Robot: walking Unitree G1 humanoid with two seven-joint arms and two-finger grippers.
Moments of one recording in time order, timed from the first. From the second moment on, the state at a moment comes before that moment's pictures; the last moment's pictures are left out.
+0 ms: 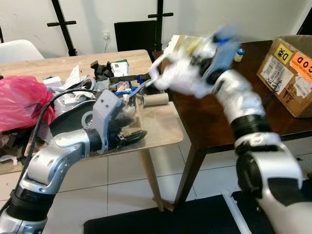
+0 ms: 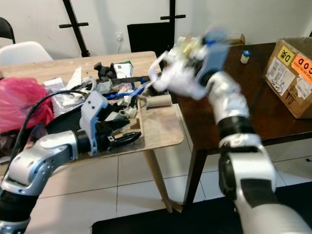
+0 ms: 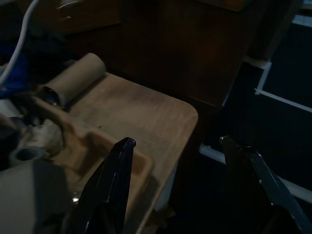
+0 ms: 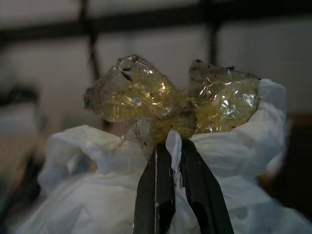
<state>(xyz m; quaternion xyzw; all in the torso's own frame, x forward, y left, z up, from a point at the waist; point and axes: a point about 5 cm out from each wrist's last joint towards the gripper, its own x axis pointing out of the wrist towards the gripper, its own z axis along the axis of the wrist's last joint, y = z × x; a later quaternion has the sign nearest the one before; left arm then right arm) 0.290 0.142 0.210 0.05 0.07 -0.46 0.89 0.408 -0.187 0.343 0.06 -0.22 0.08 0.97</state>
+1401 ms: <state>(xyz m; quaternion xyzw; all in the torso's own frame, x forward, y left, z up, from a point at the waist) 0.269 0.182 0.181 0.09 0.15 -0.44 0.88 0.324 -0.205 0.237 0.11 0.04 0.49 0.86</state>
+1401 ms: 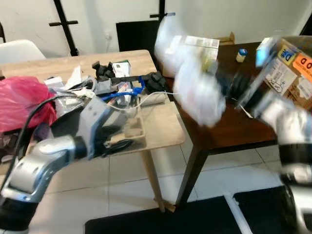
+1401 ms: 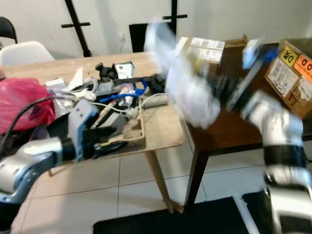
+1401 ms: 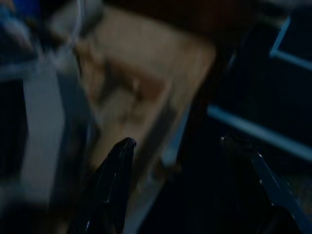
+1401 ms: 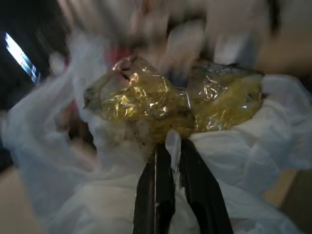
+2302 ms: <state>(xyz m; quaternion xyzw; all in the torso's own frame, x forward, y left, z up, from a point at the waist) 0.201 0.156 0.102 0.12 0.28 -0.56 0.77 0.233 -0.184 0.144 0.00 0.28 0.58 0.77</state>
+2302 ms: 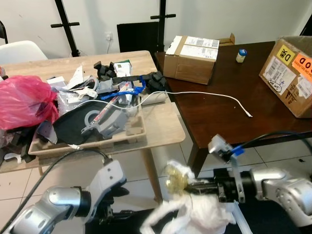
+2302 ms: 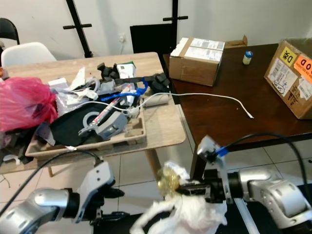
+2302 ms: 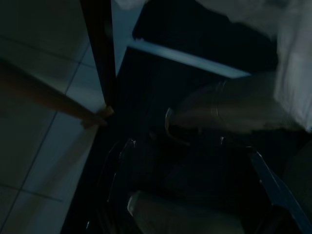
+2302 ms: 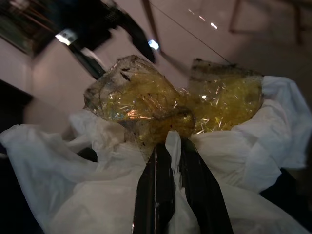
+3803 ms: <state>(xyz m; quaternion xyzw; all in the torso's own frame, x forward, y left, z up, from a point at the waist) 0.195 0.180 -0.068 -0.01 0.42 -0.03 0.91 0.183 -0.195 -0.080 -0.02 0.47 -0.01 0.88</state>
